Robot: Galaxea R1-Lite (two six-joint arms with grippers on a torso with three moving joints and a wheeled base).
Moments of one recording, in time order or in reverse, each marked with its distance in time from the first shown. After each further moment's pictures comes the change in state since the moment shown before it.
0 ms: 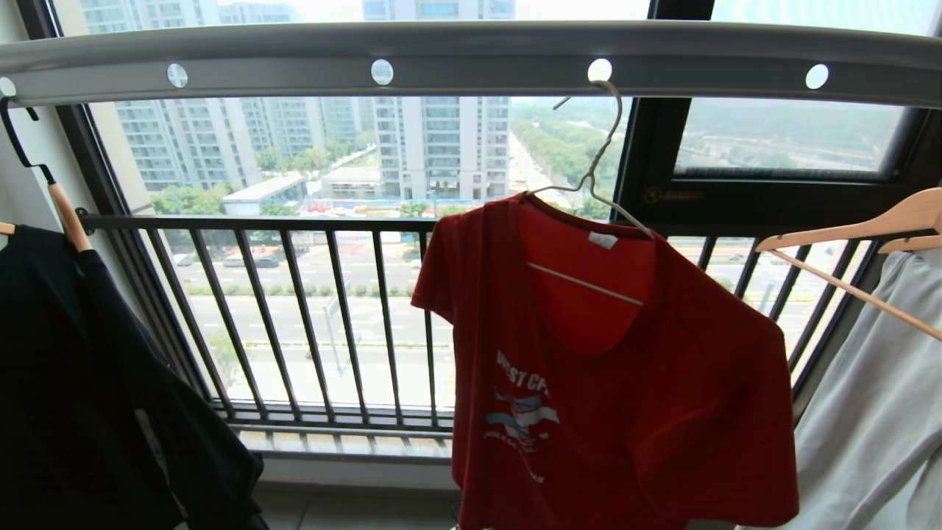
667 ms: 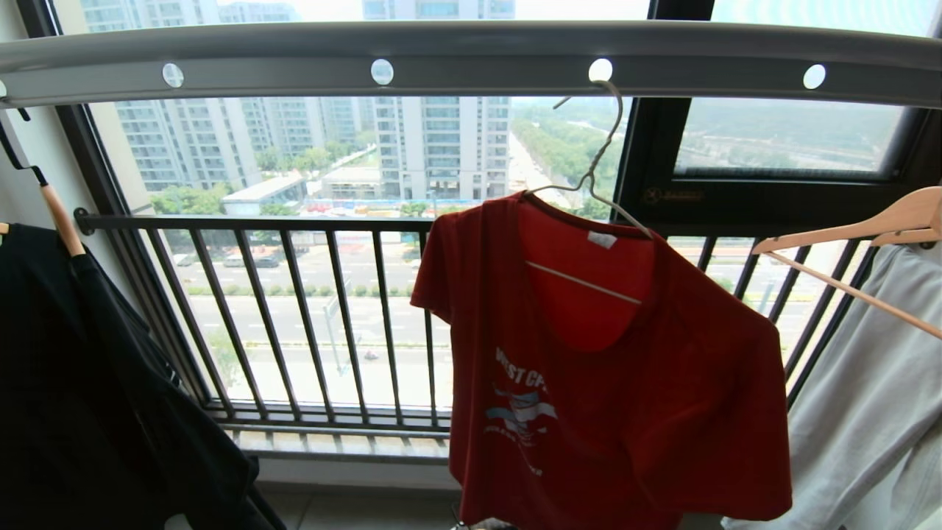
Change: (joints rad) left arm 0.000 0.000 0.000 0.000 0.000 0.000; right arm 0.000 0.161 -0.264 0.086 0.020 0.002
